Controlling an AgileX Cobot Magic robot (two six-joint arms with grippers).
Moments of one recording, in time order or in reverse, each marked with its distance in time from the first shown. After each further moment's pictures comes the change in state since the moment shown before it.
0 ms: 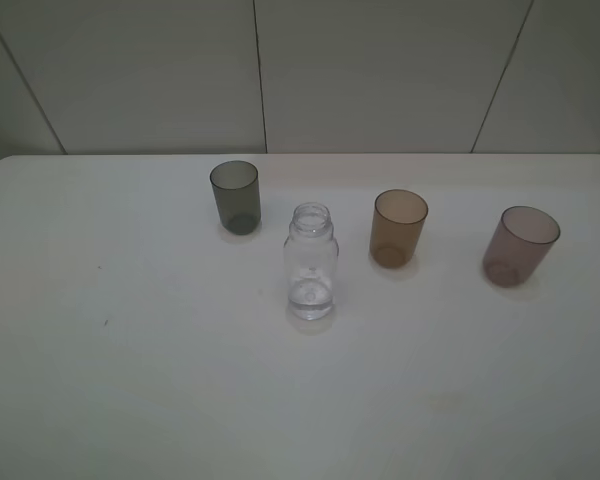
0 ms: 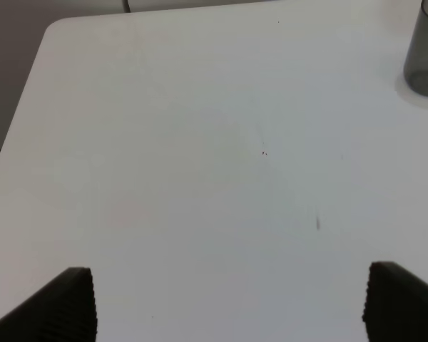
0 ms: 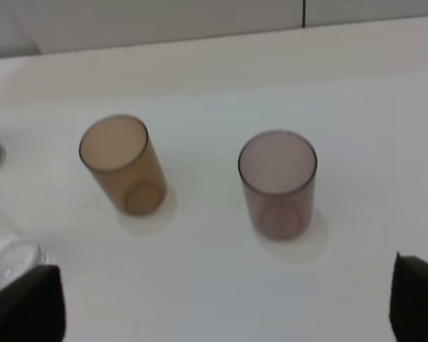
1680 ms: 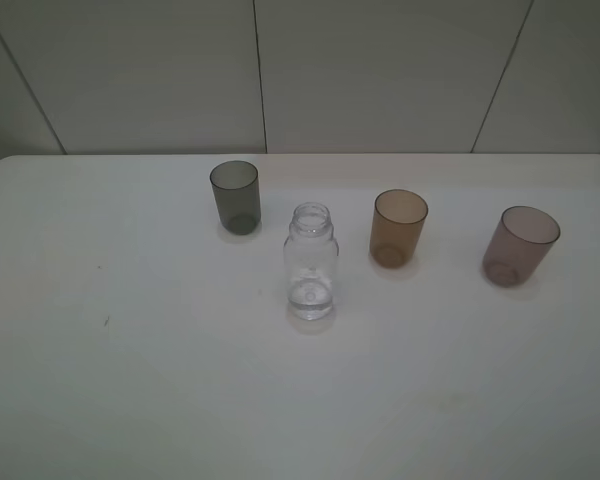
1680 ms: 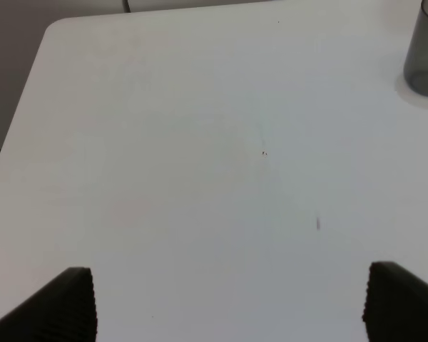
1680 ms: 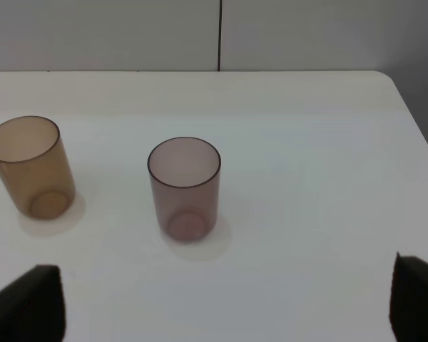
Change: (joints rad) left arm 0.000 0.000 0.000 0.000 0.000 0.000; right arm 0.000 -0.382 0.118 -0.189 0.113 0.000
